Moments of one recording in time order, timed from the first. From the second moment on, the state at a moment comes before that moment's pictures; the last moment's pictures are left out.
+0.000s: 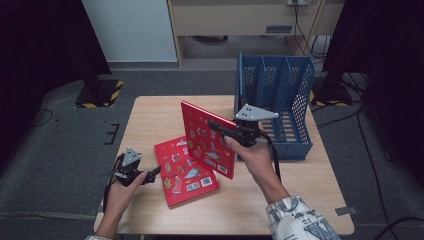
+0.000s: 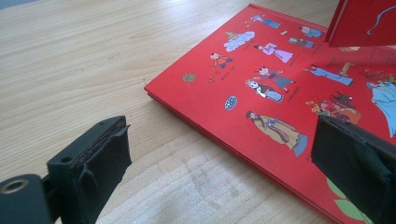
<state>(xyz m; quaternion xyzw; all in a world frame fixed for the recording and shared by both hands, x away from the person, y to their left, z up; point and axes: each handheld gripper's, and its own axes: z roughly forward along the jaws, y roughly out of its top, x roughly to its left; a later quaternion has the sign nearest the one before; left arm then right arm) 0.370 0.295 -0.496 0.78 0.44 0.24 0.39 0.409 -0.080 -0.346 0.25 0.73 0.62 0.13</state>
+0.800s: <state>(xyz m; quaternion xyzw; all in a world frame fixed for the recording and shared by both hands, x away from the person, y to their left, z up) 0.370 0.296 -0.497 0.78 0.44 0.24 0.38 0.406 -0.094 -0.344 0.26 0.72 0.62 0.14</state>
